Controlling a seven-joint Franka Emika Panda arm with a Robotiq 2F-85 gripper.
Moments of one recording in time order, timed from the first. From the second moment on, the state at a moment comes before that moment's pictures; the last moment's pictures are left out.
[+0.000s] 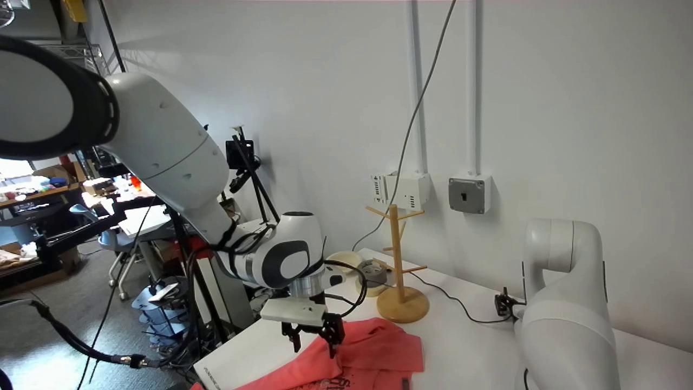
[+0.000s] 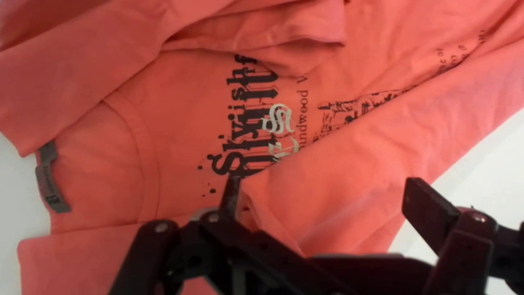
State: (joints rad) arm 0.12 0.43 0.11 -2.29 -0.18 2.57 -0.29
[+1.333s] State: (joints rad) arm 0.12 0.59 0.11 -2.15 -0.21 2.58 -0.29
